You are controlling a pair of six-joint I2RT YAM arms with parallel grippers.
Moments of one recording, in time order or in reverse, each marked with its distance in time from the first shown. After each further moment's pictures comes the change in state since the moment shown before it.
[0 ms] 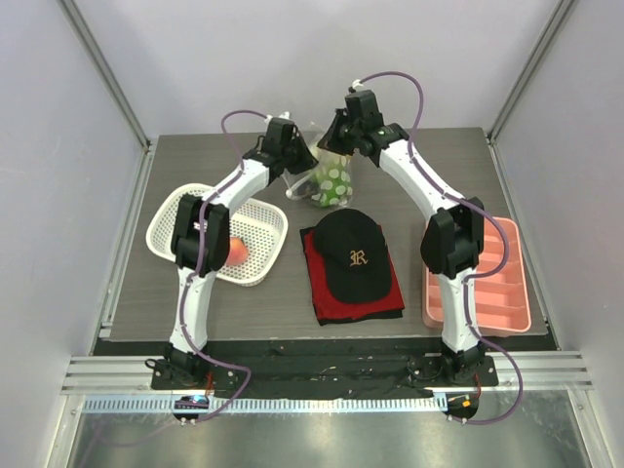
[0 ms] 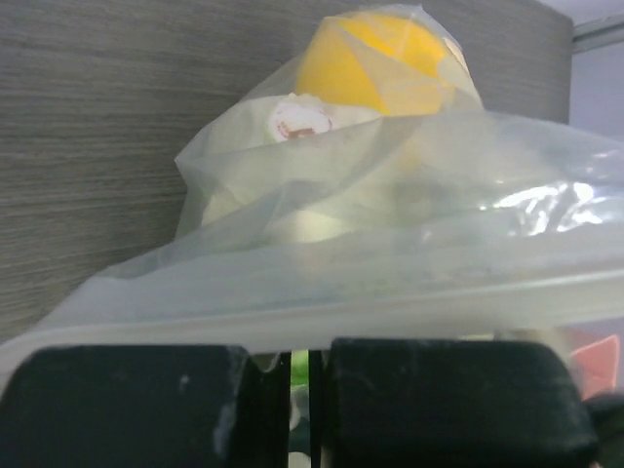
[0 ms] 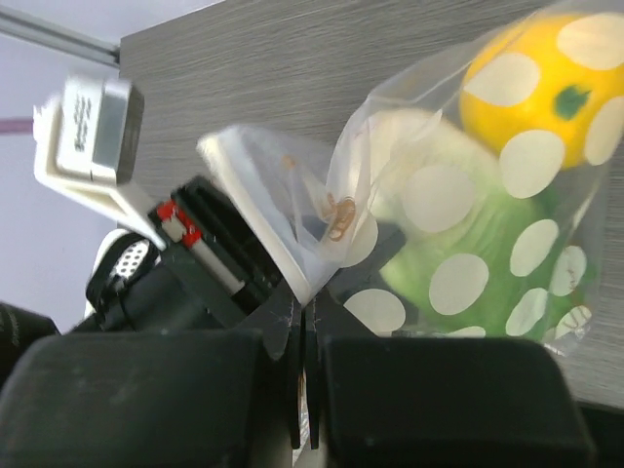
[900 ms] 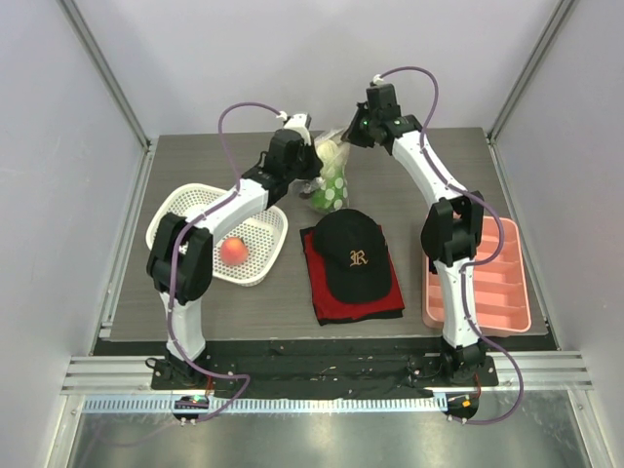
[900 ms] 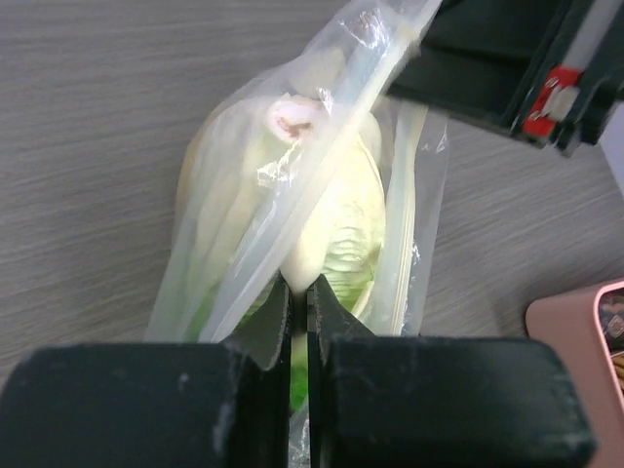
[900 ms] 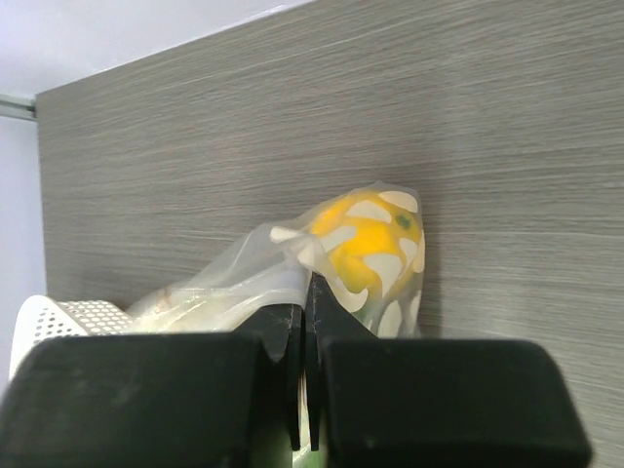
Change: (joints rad) left arm -0.113 -0.314 -0.366 0.233 -0.171 0.325; right arm -0.120 0.134 0.155 -0.078 0.016 -0.082
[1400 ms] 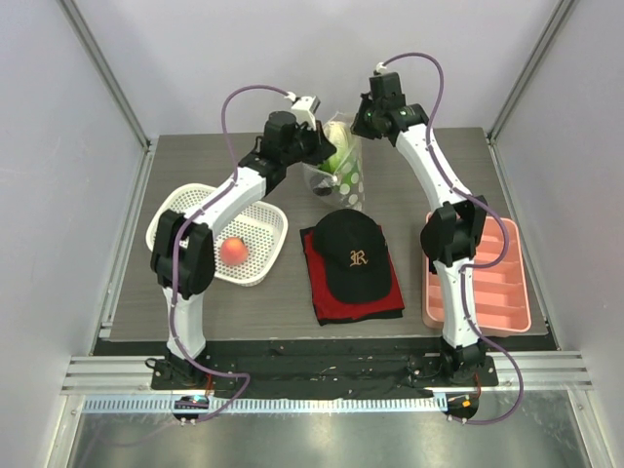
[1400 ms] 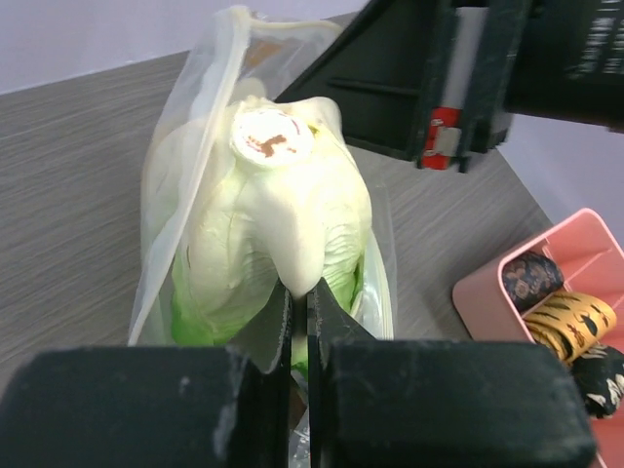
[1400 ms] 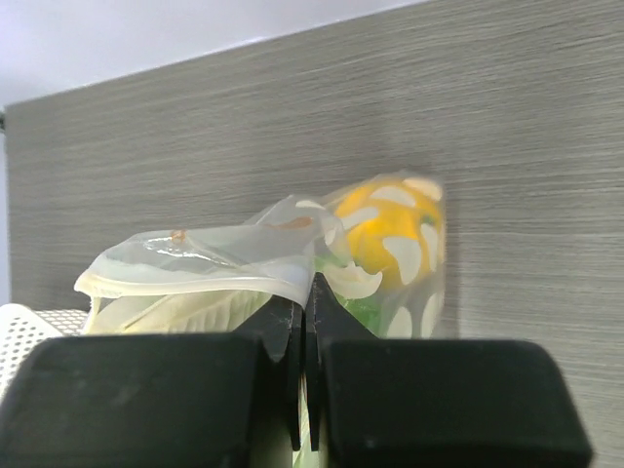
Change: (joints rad) left arm 0.026 0.052 0.163 0.020 0.270 0.065; right arm 0.010 -0.004 0.155 -0.159 0.084 -0.072
